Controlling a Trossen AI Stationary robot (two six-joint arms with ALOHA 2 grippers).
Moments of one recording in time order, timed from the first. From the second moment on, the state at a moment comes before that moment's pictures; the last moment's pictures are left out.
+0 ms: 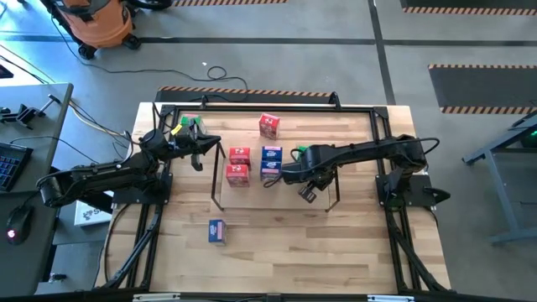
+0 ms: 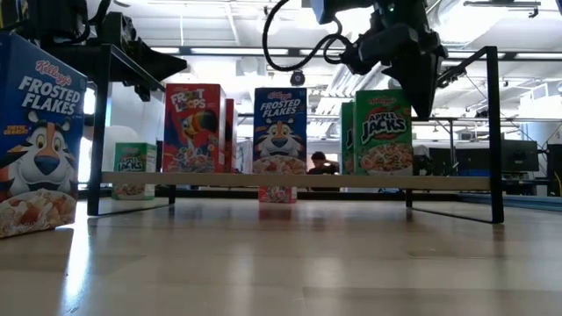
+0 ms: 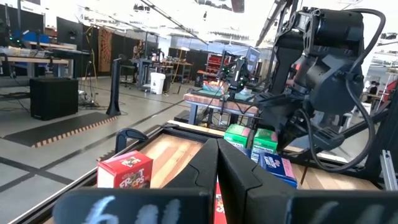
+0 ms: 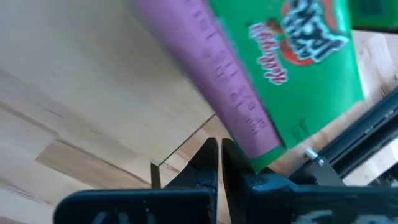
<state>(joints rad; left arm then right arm) 0.56 0.68 0.11 0.72 0.32 -0.18 0.07 1.85 1.59 -1.54 0.07 0.82</state>
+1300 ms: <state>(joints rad) 0.56 0.68 0.11 0.72 0.31 -0.18 0.06 1.84 1.60 -1.55 0.28 0.68</state>
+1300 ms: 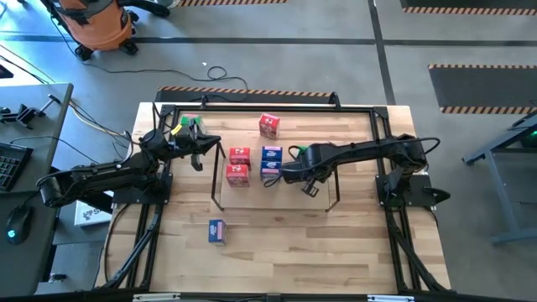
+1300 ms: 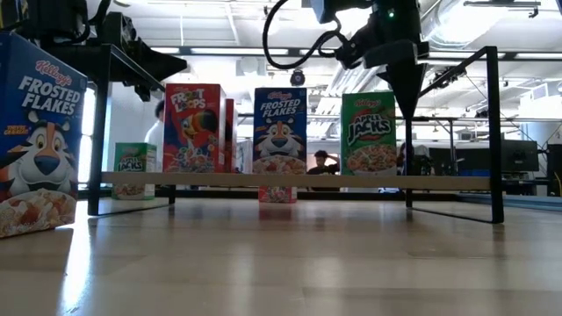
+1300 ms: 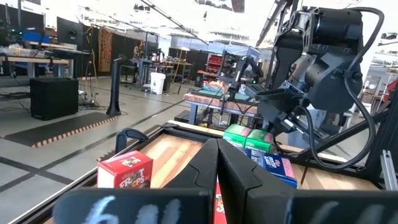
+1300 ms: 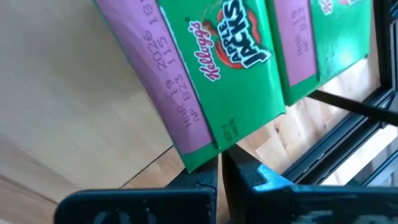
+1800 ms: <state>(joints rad) 0.56 0.68 0.11 0.72 0.31 -0.19 0.11 1.60 1.48 -1.08 0.31 0.32</state>
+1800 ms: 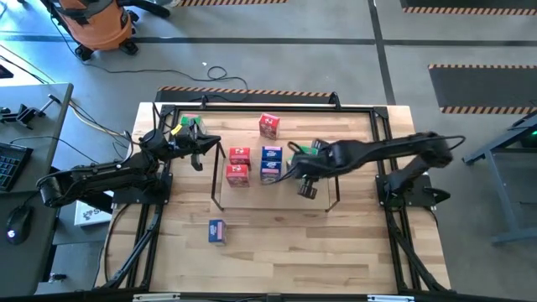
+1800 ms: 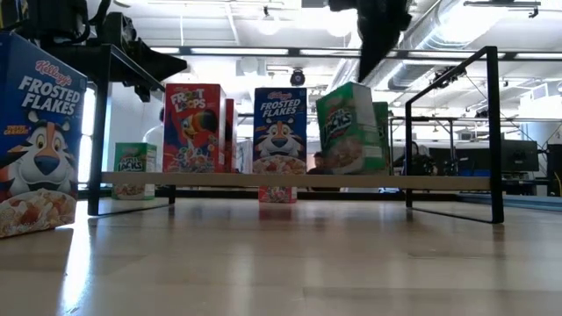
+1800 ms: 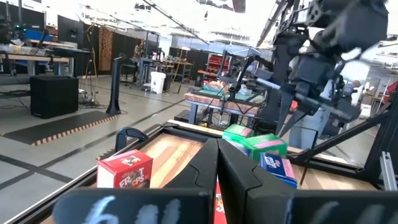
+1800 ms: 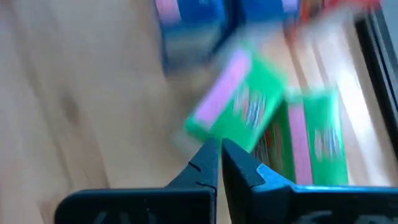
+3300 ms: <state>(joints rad) 0.56 0.68 0.11 0.72 0.30 -0.18 0.16 1.87 1.63 -1.08 0.32 0.64</state>
